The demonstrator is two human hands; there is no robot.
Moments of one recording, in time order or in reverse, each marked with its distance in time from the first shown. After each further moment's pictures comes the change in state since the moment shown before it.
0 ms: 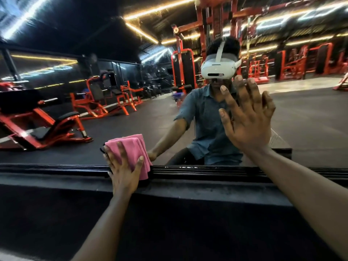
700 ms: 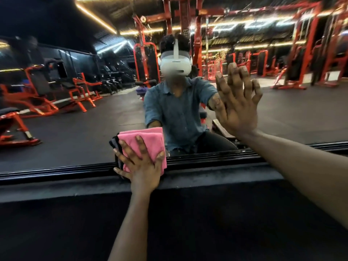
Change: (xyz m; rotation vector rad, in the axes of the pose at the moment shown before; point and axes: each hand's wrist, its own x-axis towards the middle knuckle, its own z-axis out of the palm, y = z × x) left_hand -0.023 0.057 0.051 -0.049 -0.181 0.087; right_hand 0.006 -0.004 0.001 -0.177 -0.032 -0.020
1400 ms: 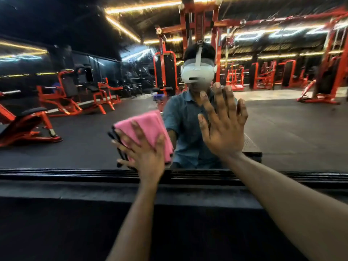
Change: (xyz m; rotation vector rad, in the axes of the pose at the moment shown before) left_hand 0.029 0.103 0.010 -0.196 0.344 -0.098; right_hand -0.007 0.004 0.008 0.132 0.022 -0.003
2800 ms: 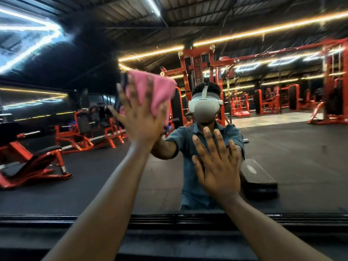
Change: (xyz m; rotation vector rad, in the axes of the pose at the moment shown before) left_hand 0.148 0.150 -0.056 0.388 0.372 0.564; right_hand 0.000 -0.002 -0.003 0.055 0.032 0.005
